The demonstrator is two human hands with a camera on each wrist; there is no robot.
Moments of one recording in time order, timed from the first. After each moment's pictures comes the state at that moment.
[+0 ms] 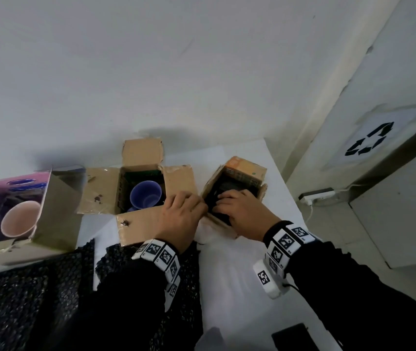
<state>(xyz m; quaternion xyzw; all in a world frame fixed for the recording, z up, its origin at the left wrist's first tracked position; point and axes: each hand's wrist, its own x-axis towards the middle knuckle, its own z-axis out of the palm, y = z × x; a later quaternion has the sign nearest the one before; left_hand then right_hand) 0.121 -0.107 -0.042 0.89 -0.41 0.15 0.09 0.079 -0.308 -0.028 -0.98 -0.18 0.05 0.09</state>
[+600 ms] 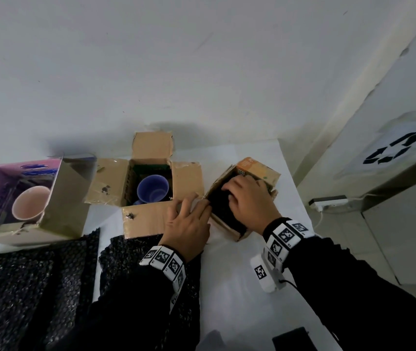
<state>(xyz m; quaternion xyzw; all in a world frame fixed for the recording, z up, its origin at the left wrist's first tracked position) 0.101 -0.109 -0.057 0.93 -0.34 0.11 0.00 0.106 -0.310 -0.034 -0.99 -0.09 -0.03 0.13</state>
